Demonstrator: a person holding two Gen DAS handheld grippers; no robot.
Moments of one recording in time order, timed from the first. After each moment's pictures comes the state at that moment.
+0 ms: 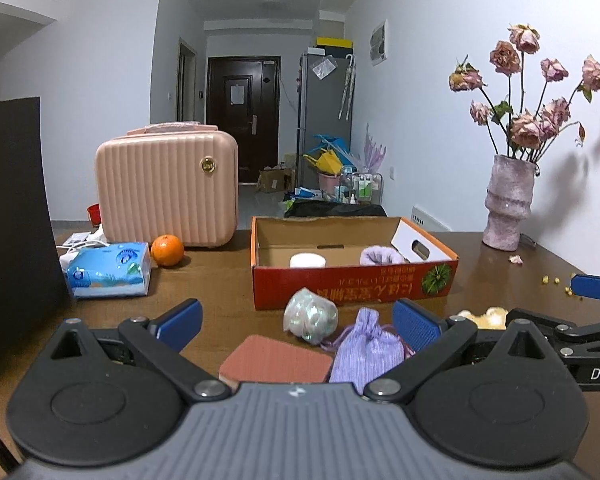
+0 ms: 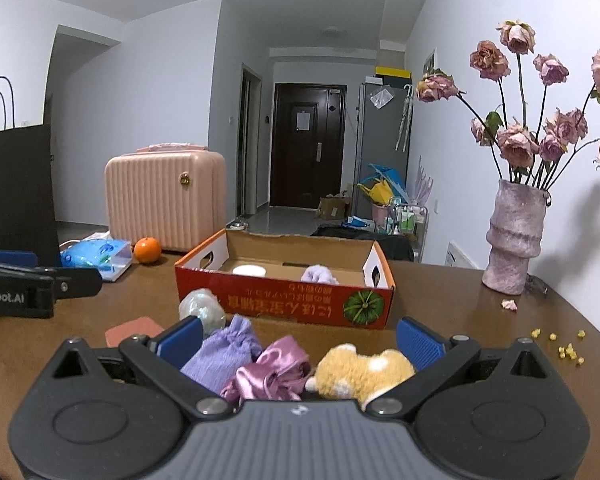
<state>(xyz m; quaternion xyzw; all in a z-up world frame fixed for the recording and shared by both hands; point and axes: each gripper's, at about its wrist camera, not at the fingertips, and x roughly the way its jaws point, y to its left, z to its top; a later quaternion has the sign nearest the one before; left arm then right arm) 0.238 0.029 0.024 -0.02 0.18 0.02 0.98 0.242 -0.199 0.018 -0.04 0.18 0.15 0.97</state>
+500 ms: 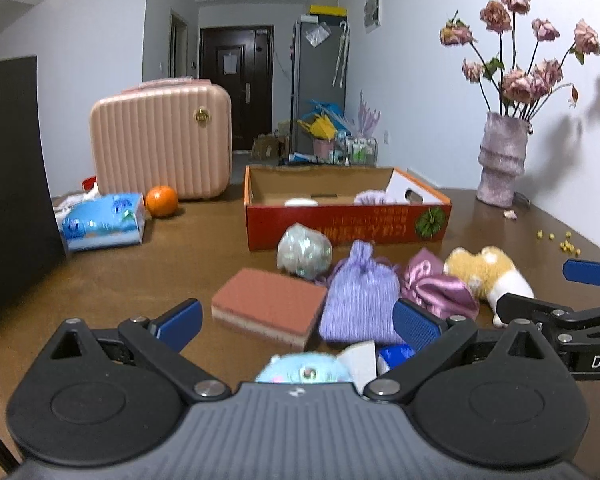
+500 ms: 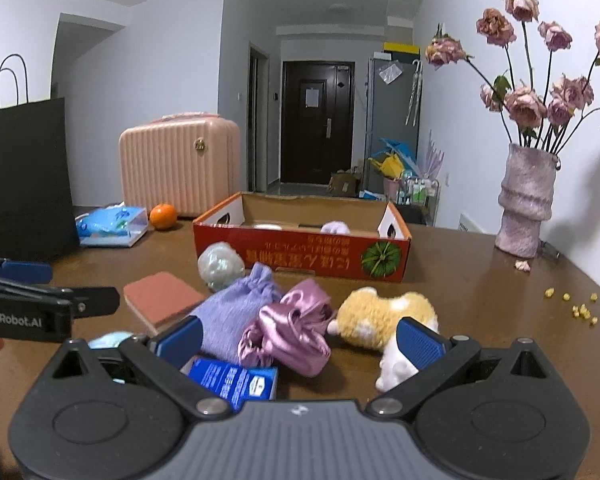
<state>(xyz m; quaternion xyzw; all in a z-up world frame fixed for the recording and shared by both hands) 0.218 0.025 -0.015 -0.01 0.23 0.01 0.97 0.221 -0.196 -0.015 -0.04 0.21 0.16 0.96</state>
